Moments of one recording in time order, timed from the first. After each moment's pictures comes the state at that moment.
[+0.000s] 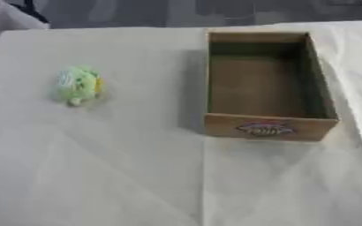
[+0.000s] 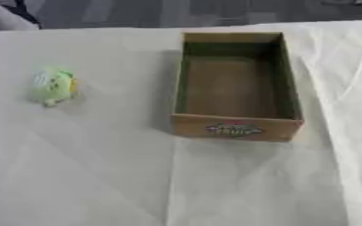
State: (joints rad) left arm -0.45 0.73 0.08 -1.98 -0.35 0.10 0.49; right arm -0.39 -0.51 -0.18 -1.99 0.36 -0.08 -0.64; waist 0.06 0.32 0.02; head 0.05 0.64
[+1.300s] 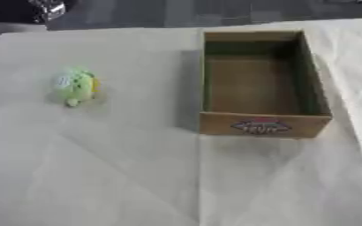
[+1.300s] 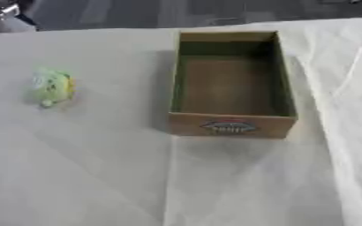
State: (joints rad) left arm -0.90 0.82 -0.15 -1.55 -0.87 -0.02 -0.63; right arm -0.39 -0.52 -0.16 -1.99 0.36 -0.08 -0.62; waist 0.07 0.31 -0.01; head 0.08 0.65
